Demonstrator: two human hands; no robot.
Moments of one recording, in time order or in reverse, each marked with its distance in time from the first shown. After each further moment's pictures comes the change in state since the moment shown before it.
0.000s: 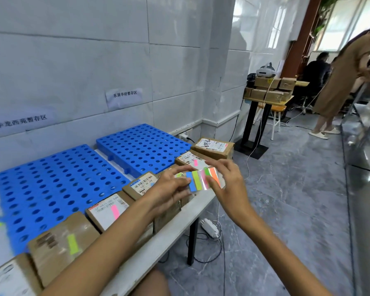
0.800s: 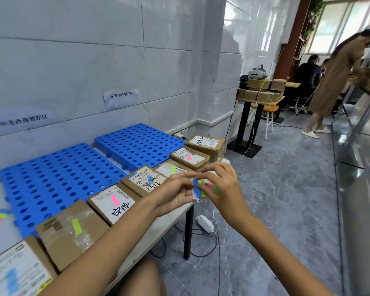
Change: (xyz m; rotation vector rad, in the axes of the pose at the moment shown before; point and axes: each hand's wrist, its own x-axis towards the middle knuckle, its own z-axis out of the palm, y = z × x) left_hand -0.046 -0.013 0.032 -0.058 -0.190 -0.139; right_hand -0.040 -0.023 -0.030 -0.190 0.011 -0.263
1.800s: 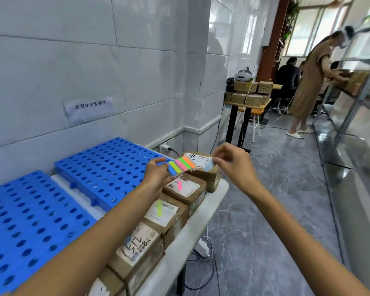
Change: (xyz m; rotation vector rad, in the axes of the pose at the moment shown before) left_hand 0.165 0.076 -0.049 0.128 0.552 0.199; right_hand 0.127 0.123 0.028 0.261 -0.027 0.449
